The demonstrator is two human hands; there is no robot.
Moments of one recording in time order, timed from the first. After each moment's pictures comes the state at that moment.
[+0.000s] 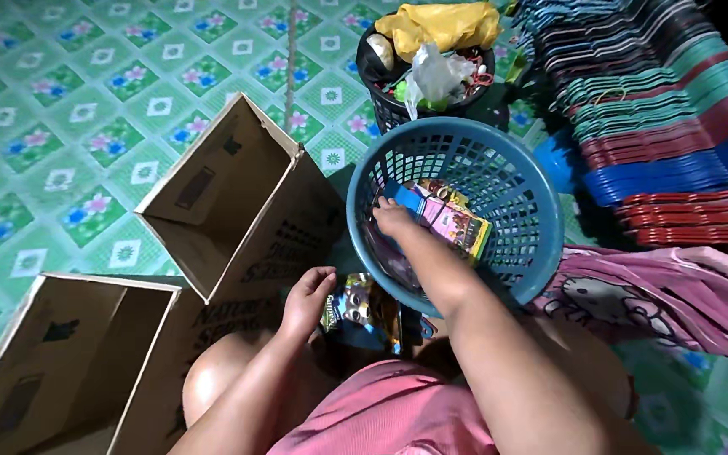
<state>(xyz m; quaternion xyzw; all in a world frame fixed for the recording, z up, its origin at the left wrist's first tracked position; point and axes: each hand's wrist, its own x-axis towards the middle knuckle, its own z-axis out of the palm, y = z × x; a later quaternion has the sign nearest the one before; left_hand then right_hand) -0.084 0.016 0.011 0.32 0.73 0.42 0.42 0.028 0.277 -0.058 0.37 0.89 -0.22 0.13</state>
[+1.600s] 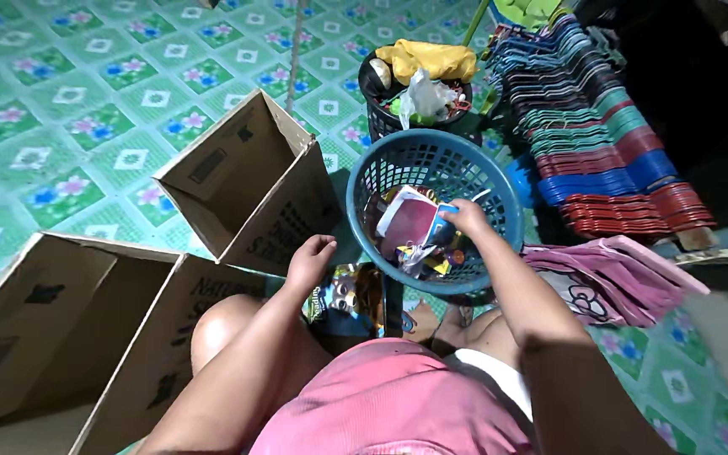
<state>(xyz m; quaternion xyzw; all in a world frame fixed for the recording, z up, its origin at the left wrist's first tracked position) -0.093 0.027 0.010 0.37 0.74 0.39 0.41 0.216 0.271 0.044 0.57 0.77 -0.29 -0.05</state>
